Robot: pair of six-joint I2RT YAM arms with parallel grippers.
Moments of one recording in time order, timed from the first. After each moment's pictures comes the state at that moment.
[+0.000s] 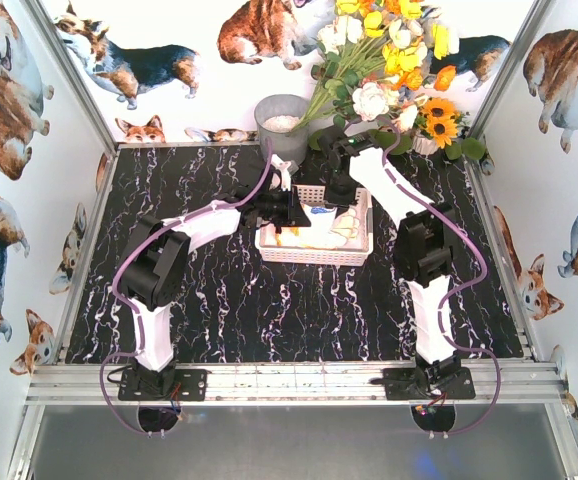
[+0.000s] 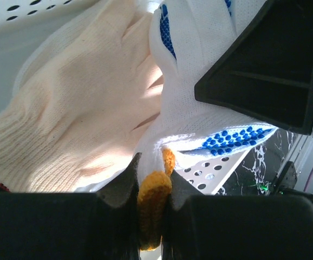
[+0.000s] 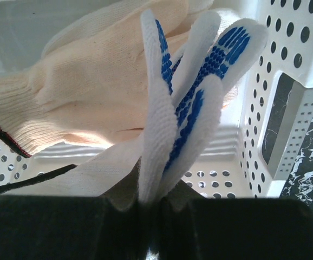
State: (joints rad) left arm -0.51 1.96 1.34 -0.03 0.52 -0.49; right arm 0.42 2.16 2.07 -1.23 0.07 0.59
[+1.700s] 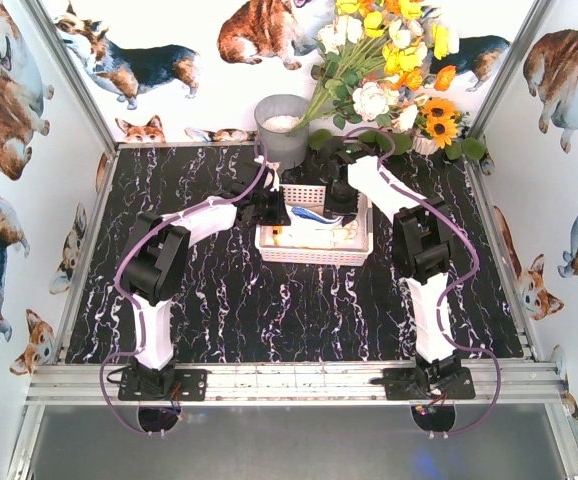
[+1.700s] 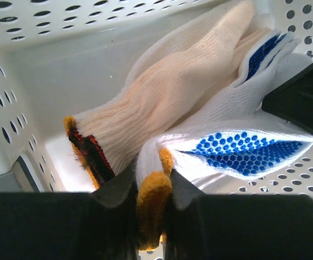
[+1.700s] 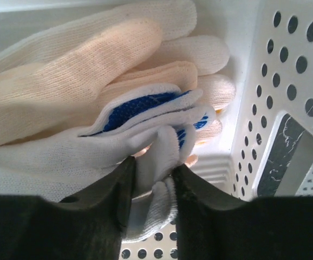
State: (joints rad) left arm -0.46 2.00 1.37 -0.16 0.30 -0.42; right arm 0.40 2.20 1.96 -1.11 0.09 0.53
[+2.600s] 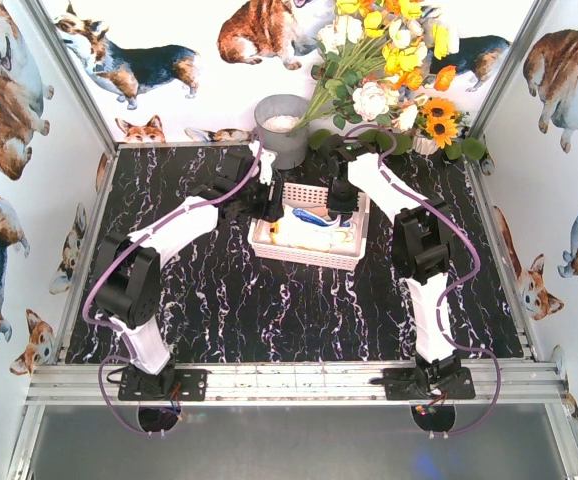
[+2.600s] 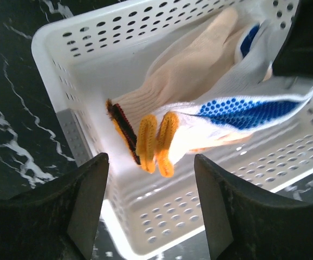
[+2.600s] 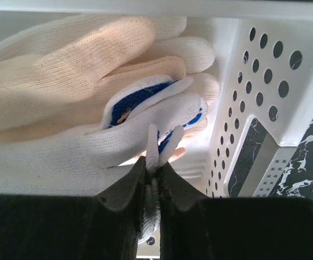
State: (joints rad) left arm -0.45 1.78 1.33 -0.26 0.22 -0.15; right arm 0.40 2.20 2.00 -1.17 0.10 0.56
